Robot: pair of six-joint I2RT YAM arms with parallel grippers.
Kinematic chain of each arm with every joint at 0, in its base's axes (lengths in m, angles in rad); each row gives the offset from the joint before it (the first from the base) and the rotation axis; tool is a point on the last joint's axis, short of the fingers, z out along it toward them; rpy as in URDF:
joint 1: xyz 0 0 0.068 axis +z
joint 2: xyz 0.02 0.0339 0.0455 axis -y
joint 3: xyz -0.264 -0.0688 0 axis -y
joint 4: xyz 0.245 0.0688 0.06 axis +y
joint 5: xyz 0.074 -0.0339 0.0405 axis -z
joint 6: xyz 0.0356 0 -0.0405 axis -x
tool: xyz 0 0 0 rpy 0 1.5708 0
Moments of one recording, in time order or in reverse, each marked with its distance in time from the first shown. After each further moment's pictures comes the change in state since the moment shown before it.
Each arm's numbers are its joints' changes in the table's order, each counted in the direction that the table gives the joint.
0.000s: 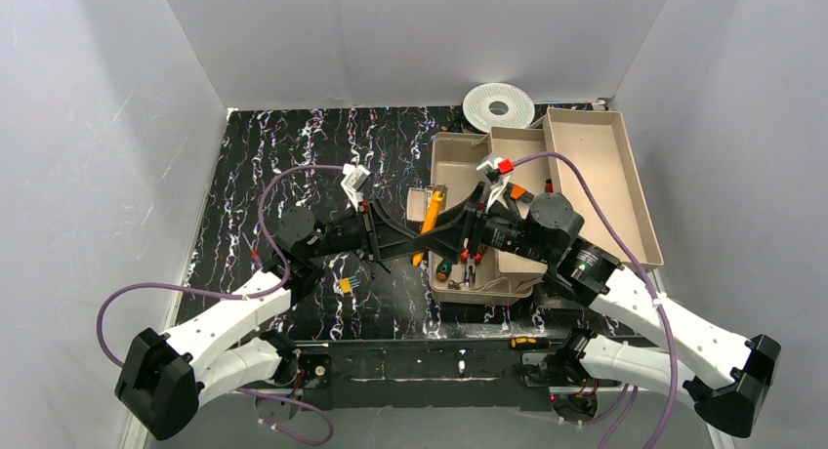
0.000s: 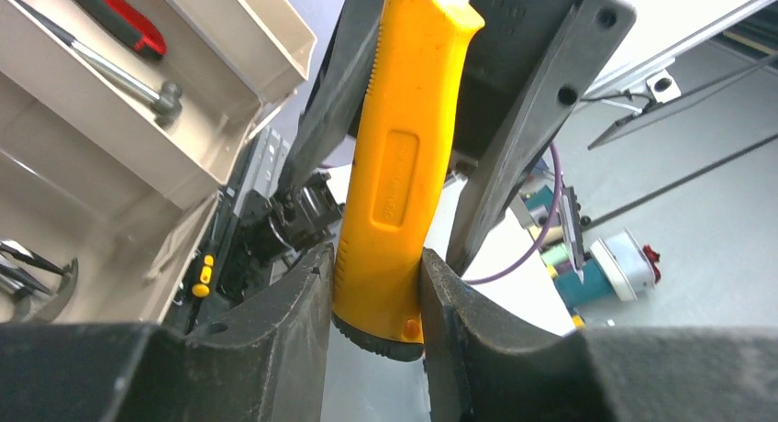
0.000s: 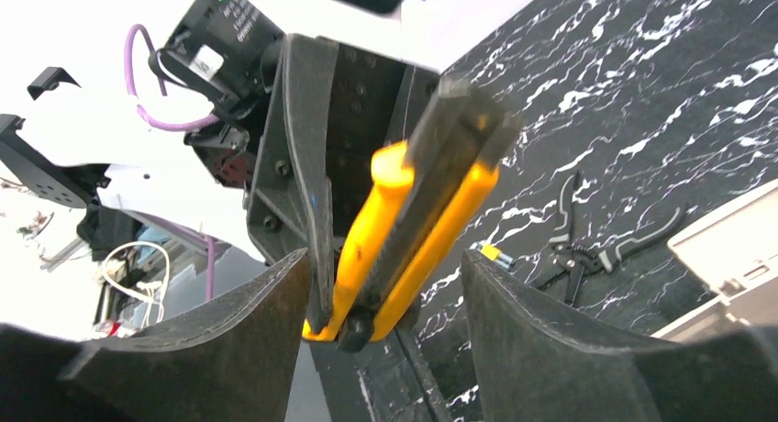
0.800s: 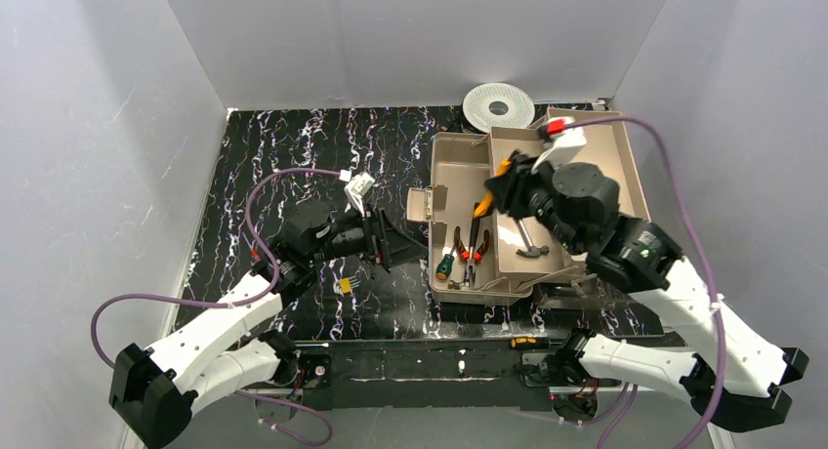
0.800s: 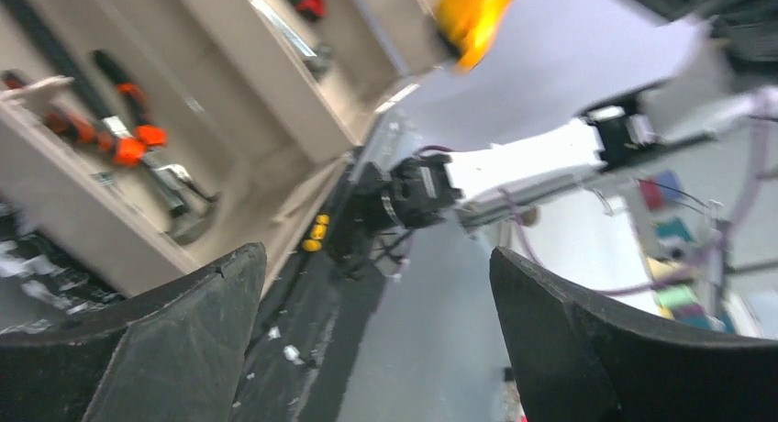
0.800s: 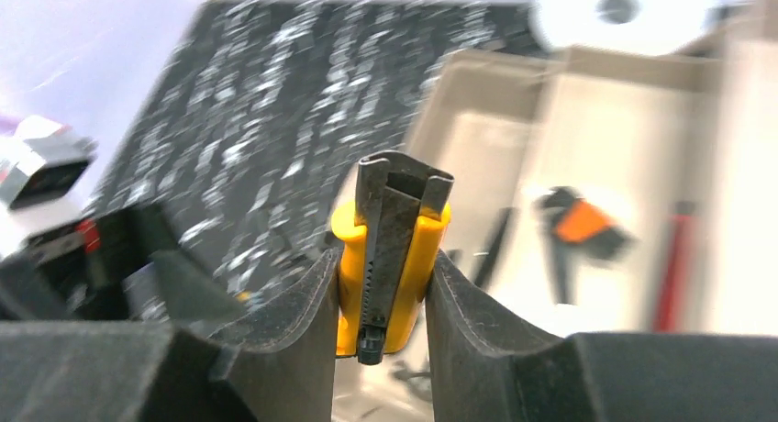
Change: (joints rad) left arm -0.019 0.073 0.061 0.502 -0.179 -0.313; right arm 0.003 -0.017 0.393 0.622 0.668 0.106
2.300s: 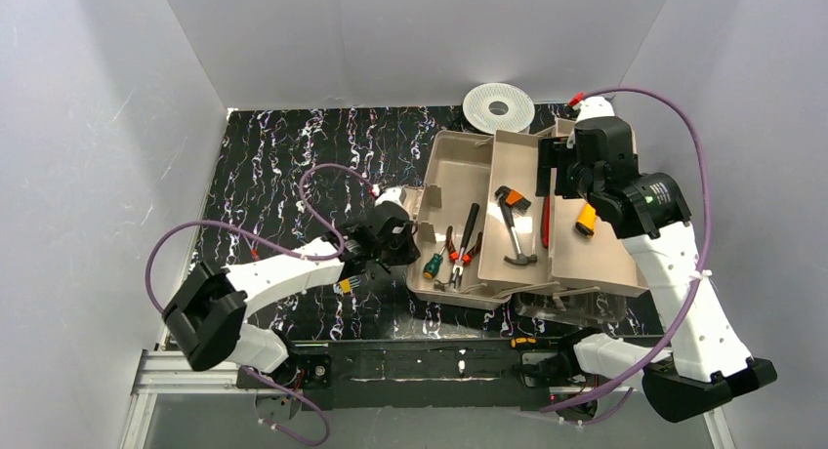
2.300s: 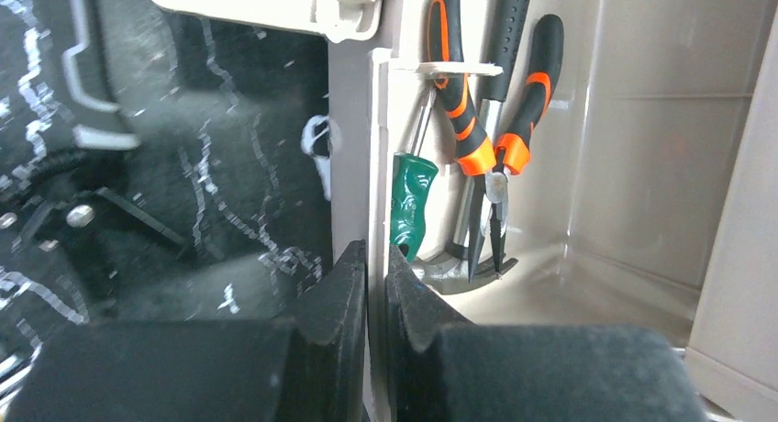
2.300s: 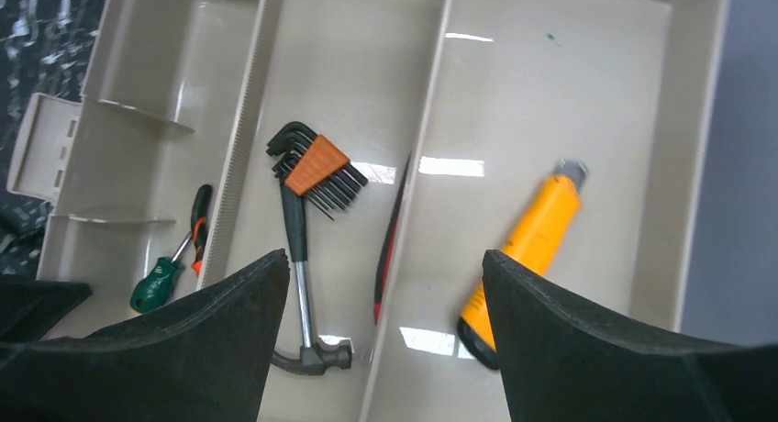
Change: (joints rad) left arm -0.191 -0.499 0.216 0.383 -0.715 -0.019; right arm -0.497 -0.187 0.258 0.460 0.001 0.252
